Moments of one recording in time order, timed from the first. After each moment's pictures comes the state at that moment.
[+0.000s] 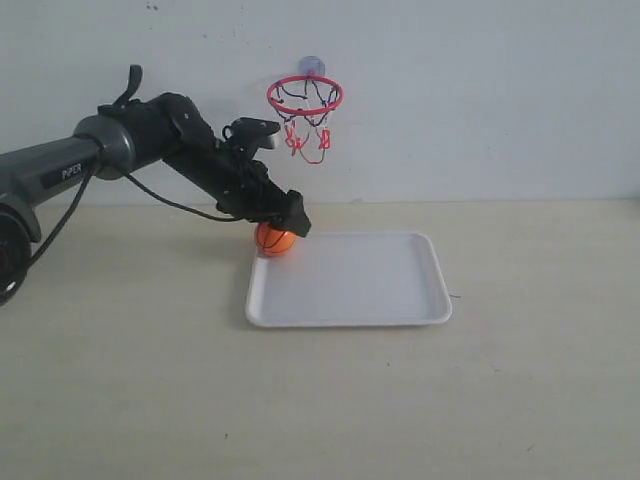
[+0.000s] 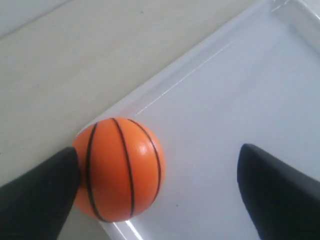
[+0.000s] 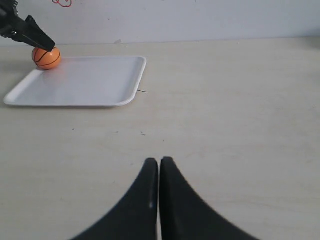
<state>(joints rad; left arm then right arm) -0.30 2.57 -2.31 -0.48 0.87 0.57 0.21 0.00 0.00 0.00 0.37 0.09</state>
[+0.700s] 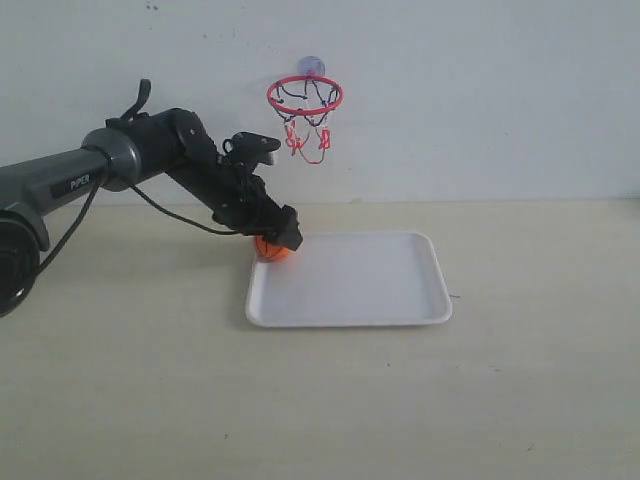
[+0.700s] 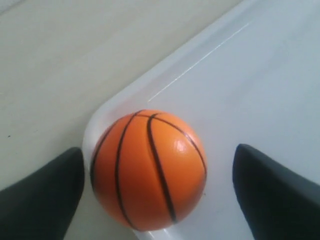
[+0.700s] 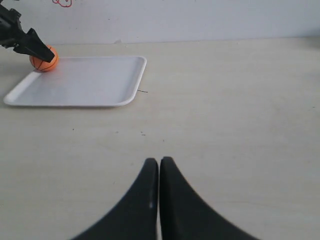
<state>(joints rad) -0.30 2.60 -2.31 -0.39 0.86 0.55 0.21 0.00 0.00 0.00 0.37 0.09</state>
